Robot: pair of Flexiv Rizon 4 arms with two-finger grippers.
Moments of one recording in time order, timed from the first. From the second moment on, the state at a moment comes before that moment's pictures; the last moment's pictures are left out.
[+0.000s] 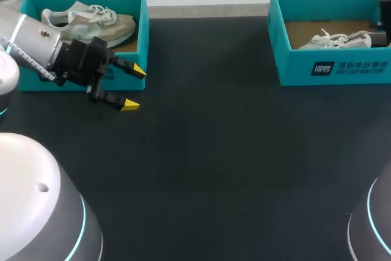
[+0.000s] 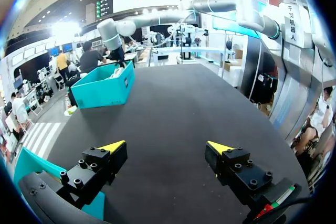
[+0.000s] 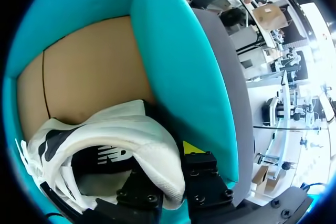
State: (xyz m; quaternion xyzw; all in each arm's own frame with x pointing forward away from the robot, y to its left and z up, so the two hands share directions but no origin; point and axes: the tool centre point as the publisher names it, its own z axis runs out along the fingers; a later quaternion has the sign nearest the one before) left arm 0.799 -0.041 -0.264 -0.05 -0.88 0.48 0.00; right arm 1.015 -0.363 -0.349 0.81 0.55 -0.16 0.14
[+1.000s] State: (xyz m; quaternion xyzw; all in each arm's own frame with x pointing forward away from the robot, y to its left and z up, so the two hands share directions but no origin) left arm 0.799 -0.041 -0.264 -0.05 -0.88 0.48 0.00; right arm 1.029 -0.342 -0.288 0.82 0.56 -0.07 0.12
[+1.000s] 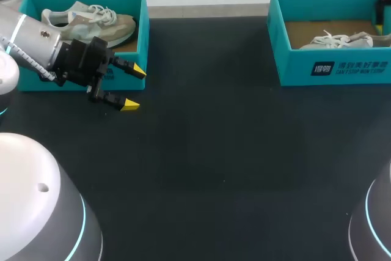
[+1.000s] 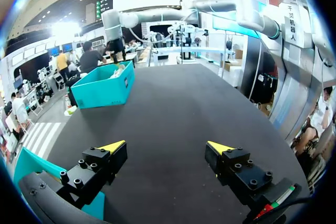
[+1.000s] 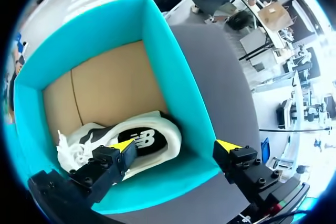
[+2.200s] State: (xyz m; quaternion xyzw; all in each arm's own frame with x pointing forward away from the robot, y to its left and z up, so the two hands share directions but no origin) left arm 0.852 0.007 -0.203 -0.27 -0.86 0.43 -0.08; right arm 0.975 -0.291 -0.233 0.82 0.57 -0.01 0.11
